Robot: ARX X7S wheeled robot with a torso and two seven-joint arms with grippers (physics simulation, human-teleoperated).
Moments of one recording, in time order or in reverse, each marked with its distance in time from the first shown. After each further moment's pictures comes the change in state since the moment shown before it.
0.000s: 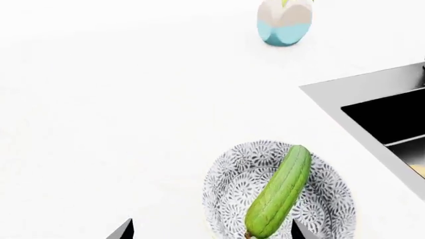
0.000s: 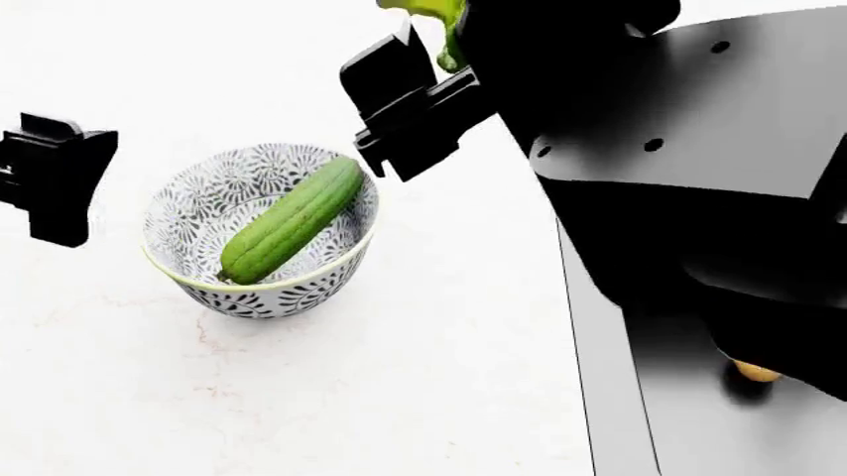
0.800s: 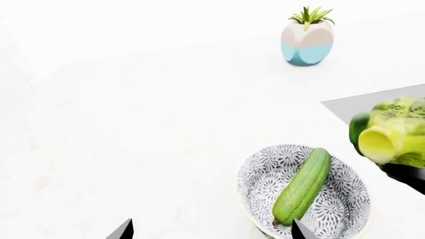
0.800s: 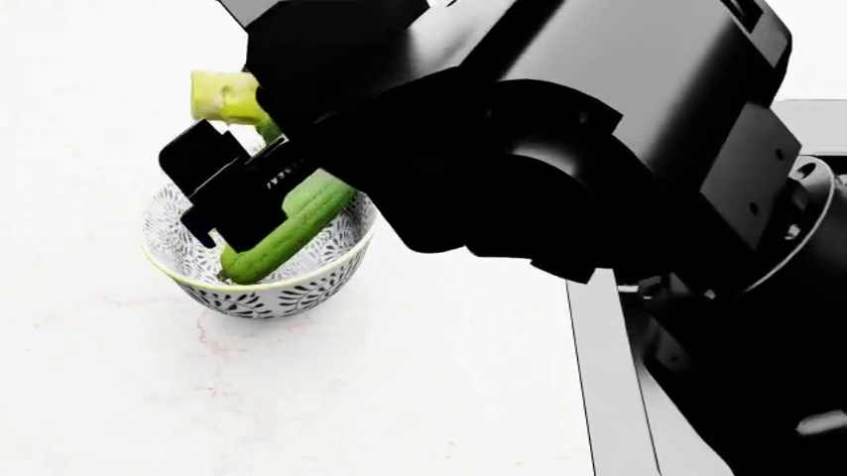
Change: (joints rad) left arm 0.011 -0.220 -0.101 0.220 -0.206 0.016 -0.160; right arm 0.079 -0.279 -0.138 0.307 -0.001 0.035 -0.241
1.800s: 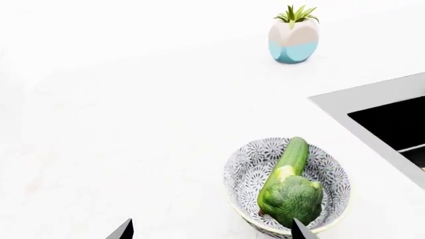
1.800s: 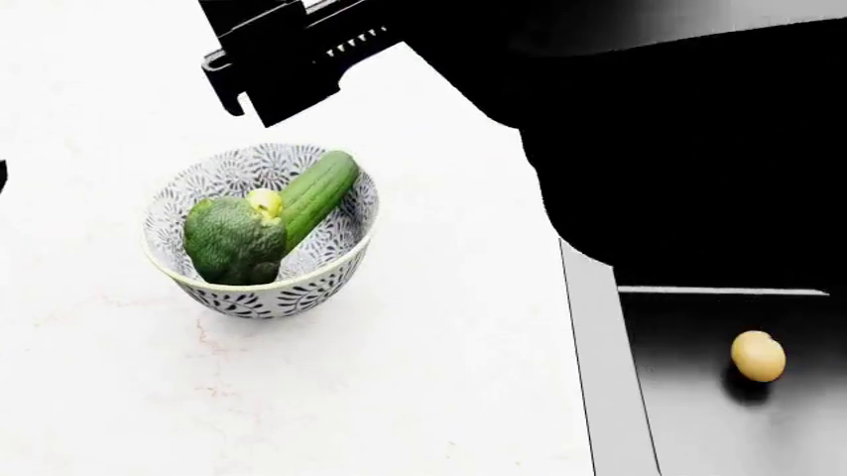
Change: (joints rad) left arm 0.036 -0.026 -0.006 0.106 -0.041 0.042 -0.031; right arm 0.031 0.203 0.273 -0.225 0.371 -0.041 0.383
